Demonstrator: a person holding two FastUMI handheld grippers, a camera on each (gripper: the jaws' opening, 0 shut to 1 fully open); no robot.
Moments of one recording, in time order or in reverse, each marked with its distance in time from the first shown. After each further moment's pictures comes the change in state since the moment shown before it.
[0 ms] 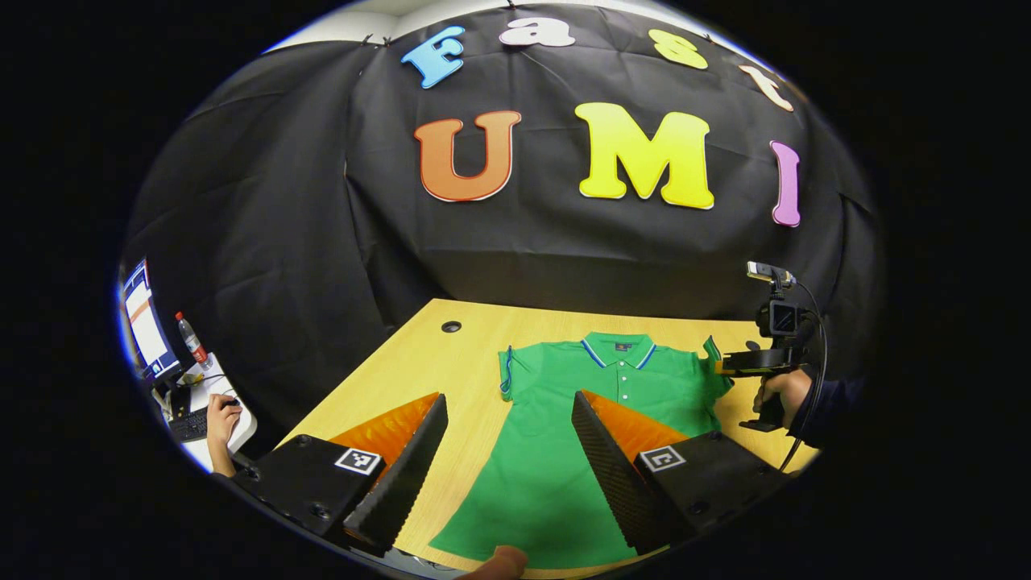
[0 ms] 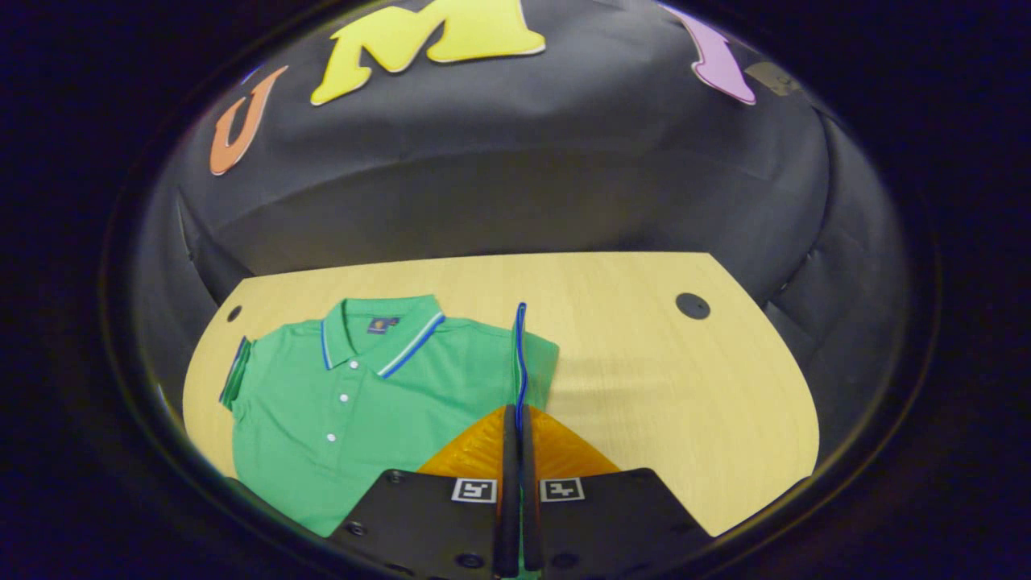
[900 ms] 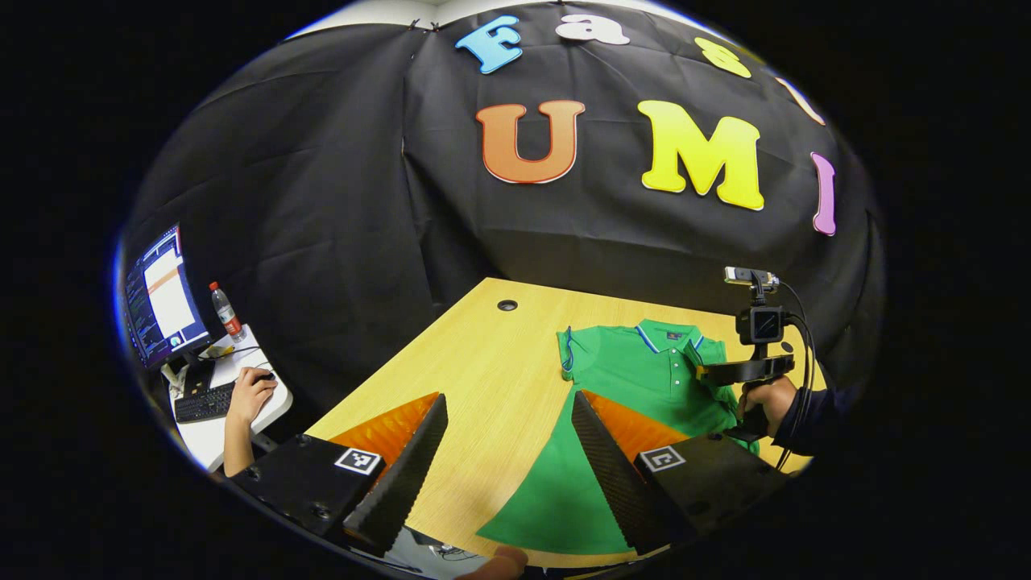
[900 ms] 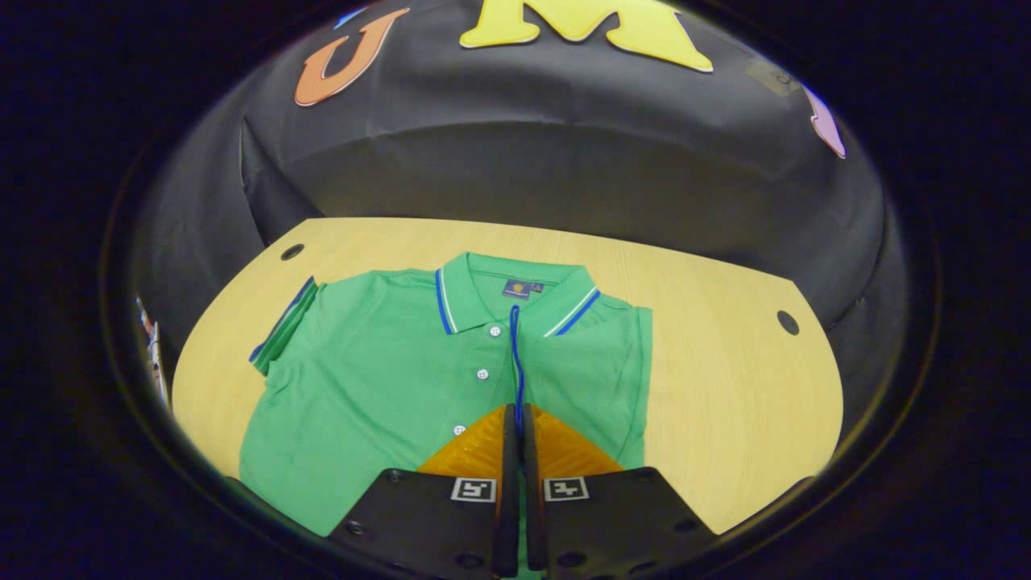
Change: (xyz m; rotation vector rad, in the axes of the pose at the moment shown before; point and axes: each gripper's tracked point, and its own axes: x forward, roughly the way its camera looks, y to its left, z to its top) left arm -0.011 0.074 -0.038 -0.072 0.070 0.115; right arm 0.011 0.133 -0.045 -0.183 0.038 0.118
